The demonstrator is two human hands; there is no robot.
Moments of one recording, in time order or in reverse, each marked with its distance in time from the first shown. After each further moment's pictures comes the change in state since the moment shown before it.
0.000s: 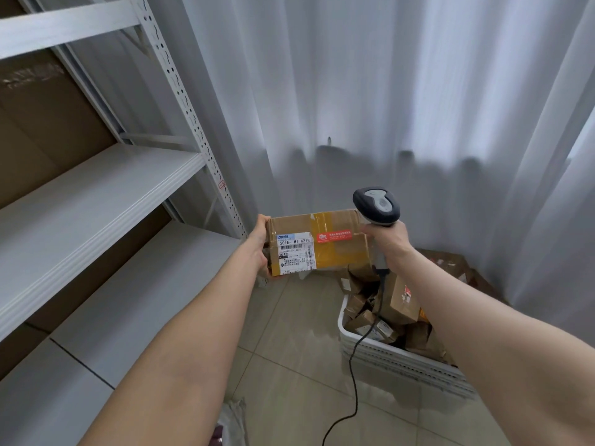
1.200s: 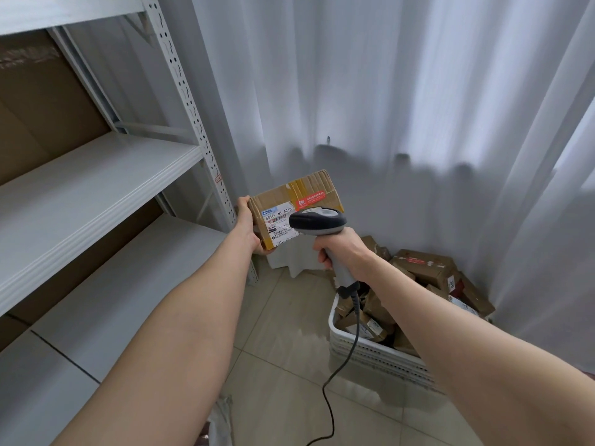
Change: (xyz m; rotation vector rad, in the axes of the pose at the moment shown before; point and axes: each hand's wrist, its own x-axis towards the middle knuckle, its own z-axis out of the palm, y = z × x) left_hand -0.005 0.015 -0.015 -0.301 -0.027 0.107; right_hand -0.057 -0.014 0.055 -0.214 -0.386 0.059
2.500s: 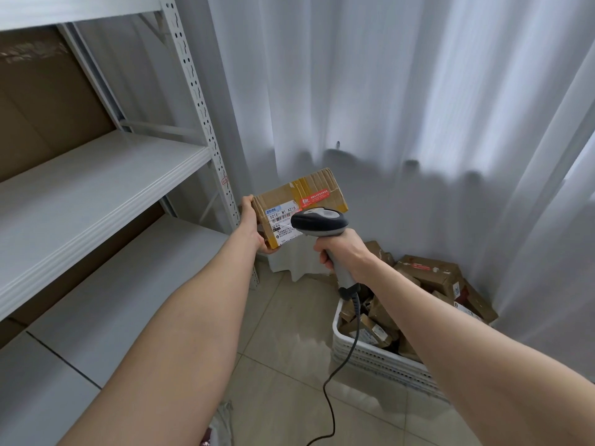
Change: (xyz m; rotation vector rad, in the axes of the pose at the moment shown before) left_hand 0.018 0.017 -0.025 -0.045 -0.055 -0.013; right_hand 0.008 -0.012 0.034 -0.017 0.040 0.018
